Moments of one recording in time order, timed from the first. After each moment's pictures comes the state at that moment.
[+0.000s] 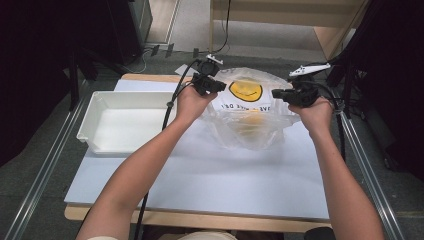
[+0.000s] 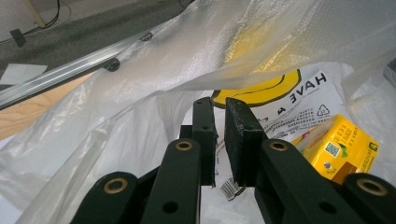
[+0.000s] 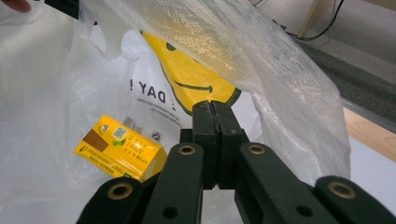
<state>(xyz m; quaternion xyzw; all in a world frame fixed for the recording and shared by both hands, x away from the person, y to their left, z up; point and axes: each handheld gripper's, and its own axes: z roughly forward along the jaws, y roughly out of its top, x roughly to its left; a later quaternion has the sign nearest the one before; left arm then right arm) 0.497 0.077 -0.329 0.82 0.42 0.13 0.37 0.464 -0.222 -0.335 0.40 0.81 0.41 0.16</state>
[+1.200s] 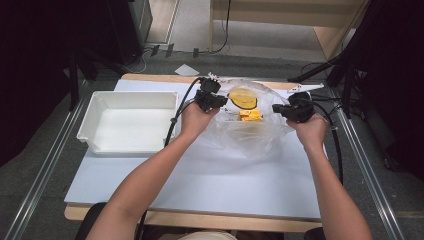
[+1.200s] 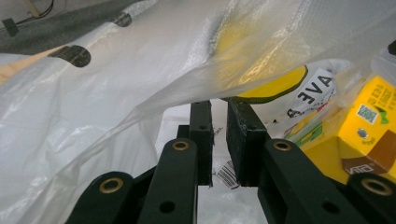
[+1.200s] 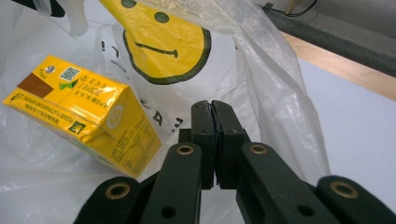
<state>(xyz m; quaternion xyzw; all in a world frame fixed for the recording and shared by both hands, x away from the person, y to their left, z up) 0.483 0.069 -0.381 0.81 0.43 0.13 0.37 0.456 -0.228 -0.391 0.43 0.80 0.39 0.16</state>
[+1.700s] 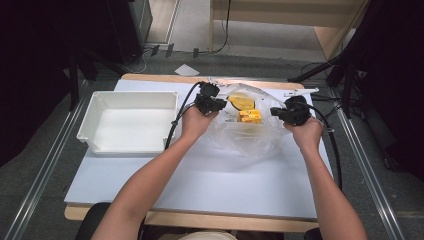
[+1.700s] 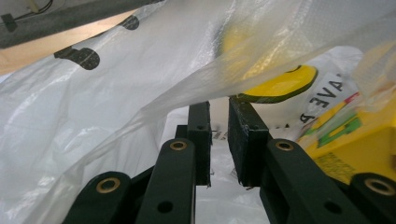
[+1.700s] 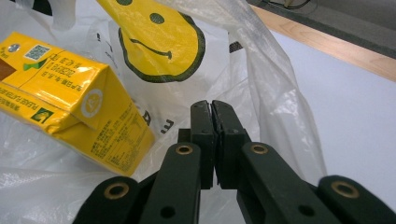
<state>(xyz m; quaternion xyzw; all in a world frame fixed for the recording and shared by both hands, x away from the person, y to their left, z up) 0.491 0.074 -0.404 0.81 0.44 0.13 0.37 0.461 -0.225 -0.411 0.44 0.80 0.38 0.16</state>
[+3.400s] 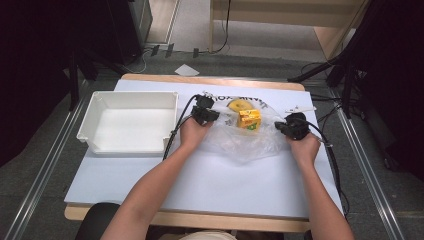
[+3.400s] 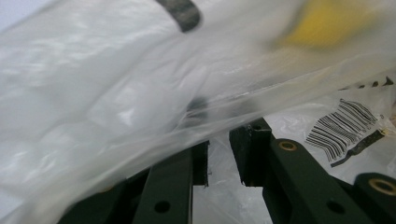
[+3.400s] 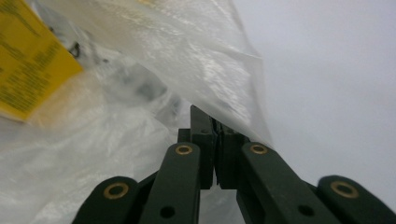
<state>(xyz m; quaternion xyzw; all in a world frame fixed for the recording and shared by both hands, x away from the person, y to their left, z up) 0.499 0.087 -0.463 0.81 0.47 0.14 0.32 0.453 -0.246 -0.480 0.49 0.78 0.34 0.18</state>
